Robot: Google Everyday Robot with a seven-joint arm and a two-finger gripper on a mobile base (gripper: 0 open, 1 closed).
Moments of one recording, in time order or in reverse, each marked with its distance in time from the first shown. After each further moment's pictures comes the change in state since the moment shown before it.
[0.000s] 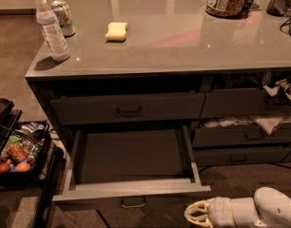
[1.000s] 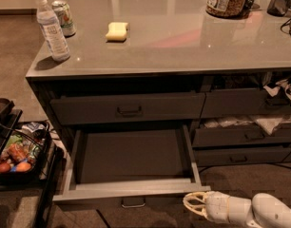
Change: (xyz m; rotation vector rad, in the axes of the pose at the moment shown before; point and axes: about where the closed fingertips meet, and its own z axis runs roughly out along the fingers) arm 0.018 -0.051 0.012 0.228 -0.027 -0.082
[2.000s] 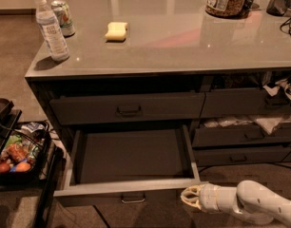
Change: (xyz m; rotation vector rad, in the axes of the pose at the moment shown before) arm 0.035 -0.017 0.026 -0.043 0.208 0.012
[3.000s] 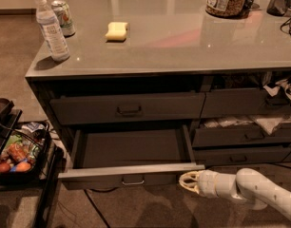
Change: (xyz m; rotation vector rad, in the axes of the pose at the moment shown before) arm -0.006 -0.059 0.011 0.066 -0.080 -0.056
